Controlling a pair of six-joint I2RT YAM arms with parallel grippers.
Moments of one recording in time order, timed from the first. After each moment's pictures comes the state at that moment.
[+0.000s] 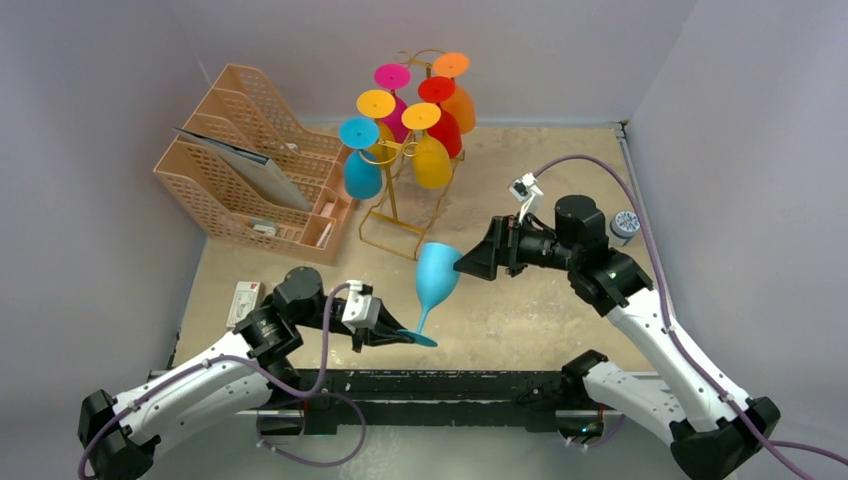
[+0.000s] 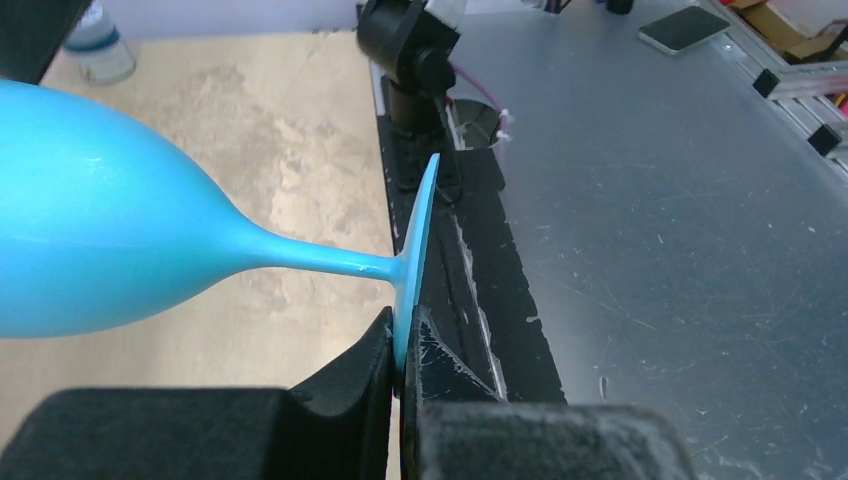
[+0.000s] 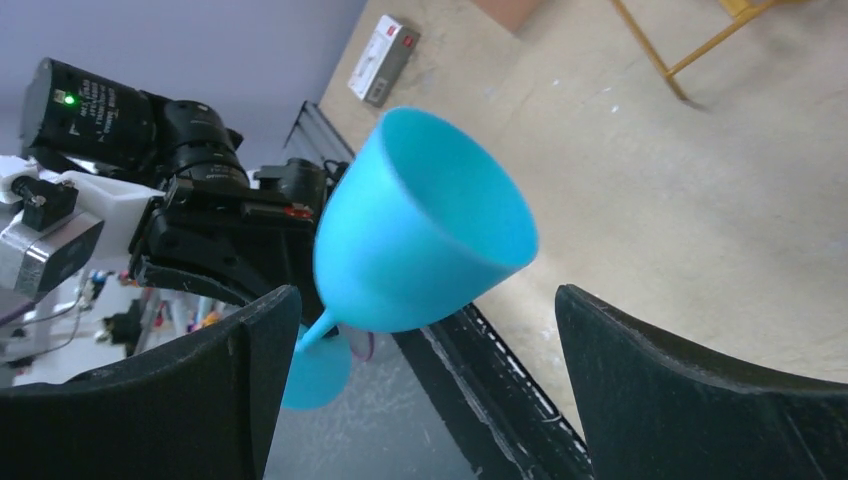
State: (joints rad) left arm -0.85 0.66 0.46 0.03 0.85 0.08; right arm 0.52 0.89 0.94 -0.48 -0.59 0.57
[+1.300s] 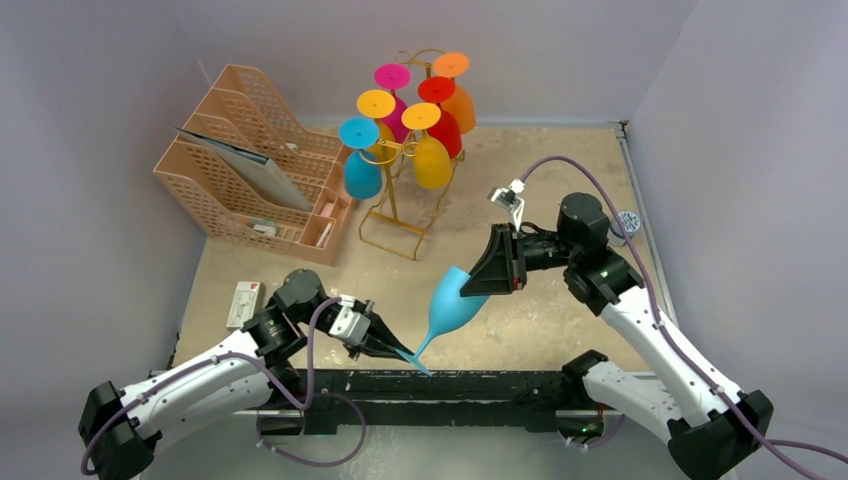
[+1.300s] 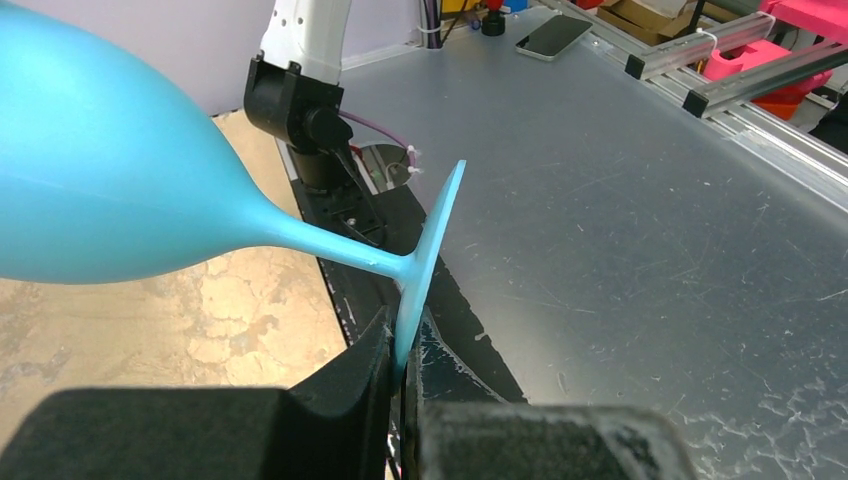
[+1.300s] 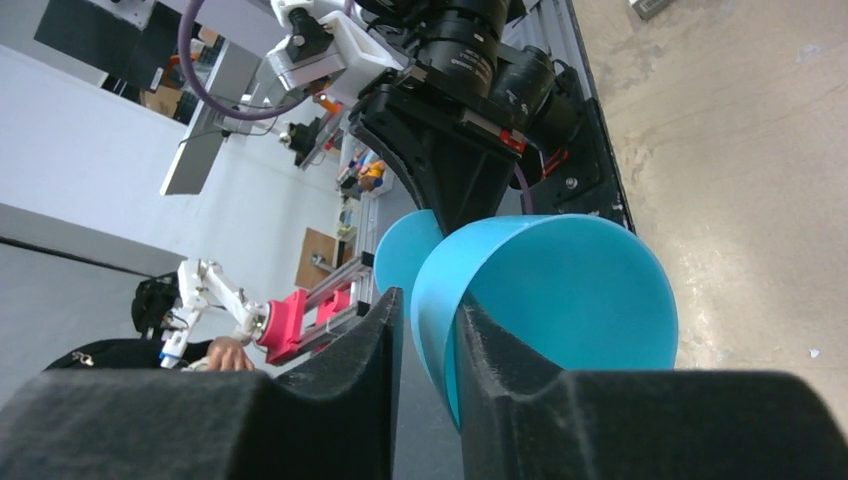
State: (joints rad) left arm -0.86 0.68 0.39 0.28 1.11 0.08; right arm 0.50 0.92 0.86 -0.16 -1.20 0.72
